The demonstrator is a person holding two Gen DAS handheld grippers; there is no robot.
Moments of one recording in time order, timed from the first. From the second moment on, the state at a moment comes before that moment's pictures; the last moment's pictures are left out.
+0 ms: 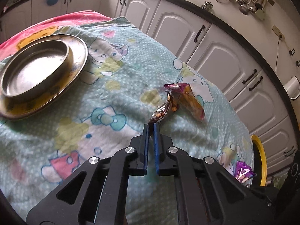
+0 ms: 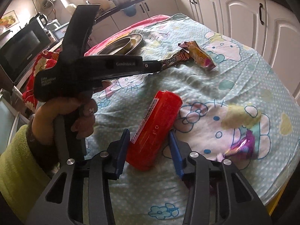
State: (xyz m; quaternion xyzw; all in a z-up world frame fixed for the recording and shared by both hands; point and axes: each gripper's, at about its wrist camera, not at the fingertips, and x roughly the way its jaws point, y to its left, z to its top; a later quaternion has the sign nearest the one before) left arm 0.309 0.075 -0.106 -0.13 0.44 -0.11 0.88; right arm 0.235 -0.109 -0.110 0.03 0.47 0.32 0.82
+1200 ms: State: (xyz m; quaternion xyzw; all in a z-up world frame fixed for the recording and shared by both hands) left arm 0.177 0.070 -0.040 -0.13 0.33 -0.07 0.93; right arm 0.220 -0.159 -0.055 0.07 0.42 0.33 0.84
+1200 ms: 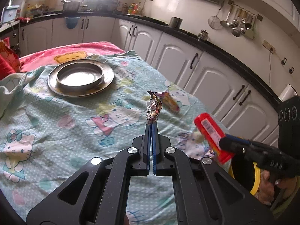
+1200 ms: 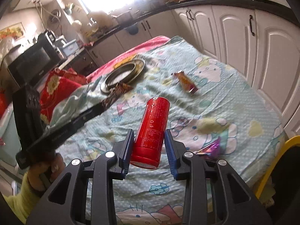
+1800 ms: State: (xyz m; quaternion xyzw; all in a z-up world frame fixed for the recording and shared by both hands) left arm 0.176 -0.012 -0.017 -0.09 0.32 -0.16 0.93; right arm 0.221 -0.273 -0.030 0.12 0.38 0.22 0.89
